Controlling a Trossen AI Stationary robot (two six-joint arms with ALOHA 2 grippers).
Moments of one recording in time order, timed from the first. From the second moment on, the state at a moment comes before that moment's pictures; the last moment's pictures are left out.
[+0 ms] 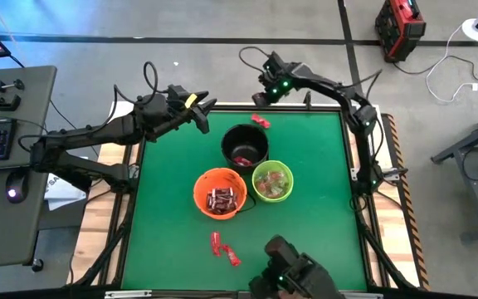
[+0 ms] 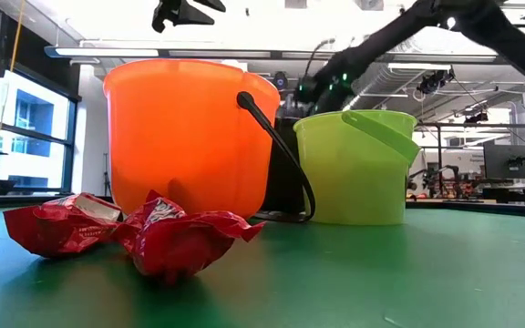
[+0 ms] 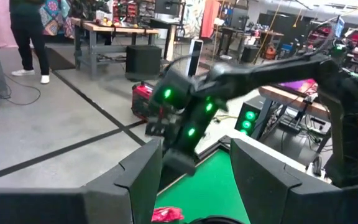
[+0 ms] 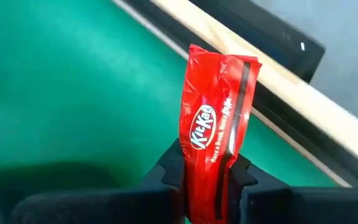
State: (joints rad) left arm 0.26 1.13 1.06 -0.03 -0.45 -0.21; right arm -0.79 2.13 1.83 -0.81 -0.35 0.20
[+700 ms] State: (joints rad) left arm 0.25 1.13 1.06 -0.03 -0.46 -0.34; right arm -0.33 1.92 1.85 -0.99 -0.33 -0.25
